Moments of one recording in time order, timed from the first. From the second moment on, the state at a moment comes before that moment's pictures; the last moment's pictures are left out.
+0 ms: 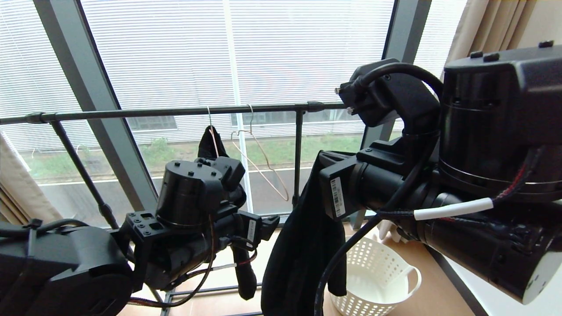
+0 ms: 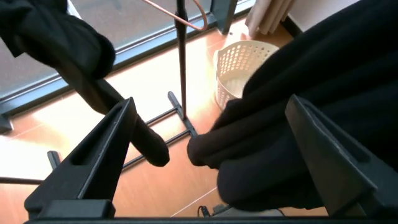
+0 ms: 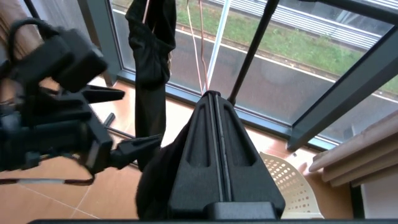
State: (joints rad) left arm -0.71 1.72 -0.76 -0.48 0.22 -0.15; right arm 1.04 1.62 -1.16 -0.17 -0.64 0.07
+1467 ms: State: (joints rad) left arm -0.75 1.87 -0.87 -0.52 0.22 -0.15; right arm 1.02 1.60 -1.14 -0.17 -0.67 0.07
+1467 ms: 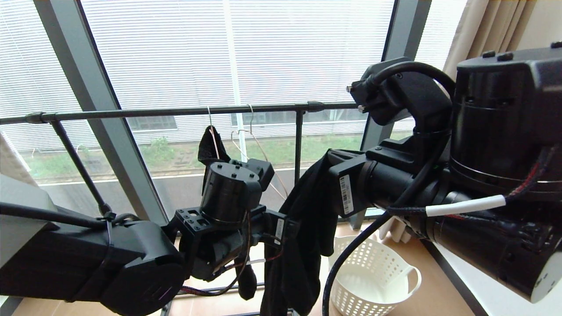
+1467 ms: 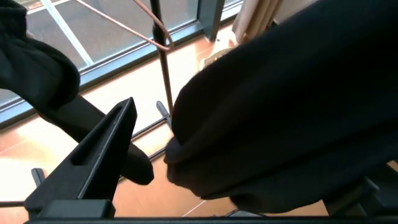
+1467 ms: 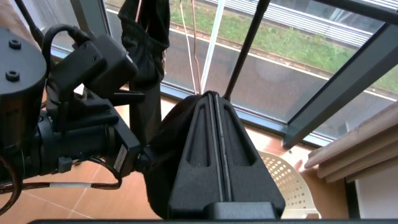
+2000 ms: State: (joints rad) left arm -0.78 1.87 -0.79 -0.55 0.23 -0.15; right arm 1.00 1.62 -1.20 -0.17 -0.67 0.07
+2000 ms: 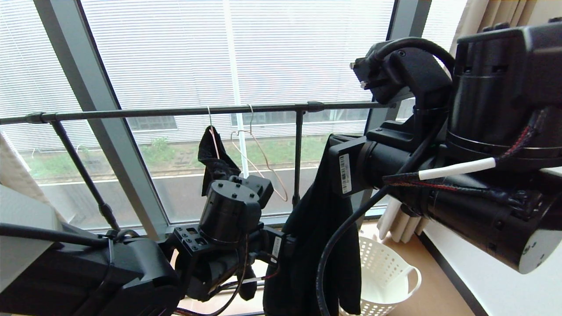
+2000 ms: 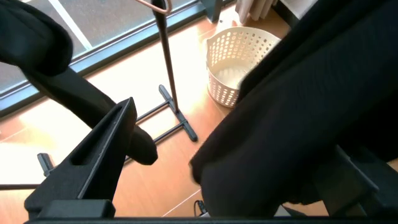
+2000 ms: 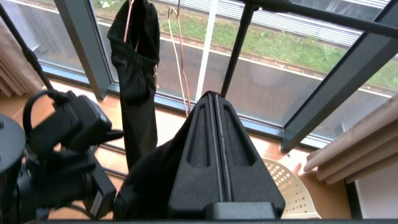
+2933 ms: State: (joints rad) left arm -0.82 1.92 -0.77 -0.58 0.26 -0.15; right arm 0.96 1.62 -1.20 -0.17 -0.67 0.07
